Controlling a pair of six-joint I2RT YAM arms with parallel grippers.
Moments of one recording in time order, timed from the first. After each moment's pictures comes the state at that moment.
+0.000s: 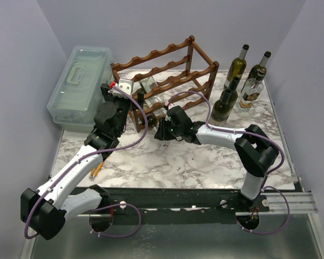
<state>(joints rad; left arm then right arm) -0.54 1.03 0.87 0.30 -0.36 0.17 0.81 1.81 1.11 0.01 -0.09 0.56</state>
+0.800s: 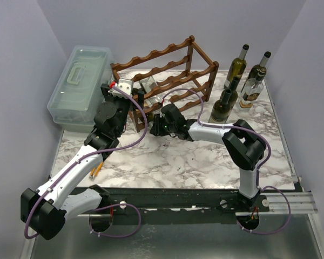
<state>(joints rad) -0.54 1.03 0.87 0.30 -0.35 0.16 0.81 1.95 1.22 0.09 -0.04 0.51</state>
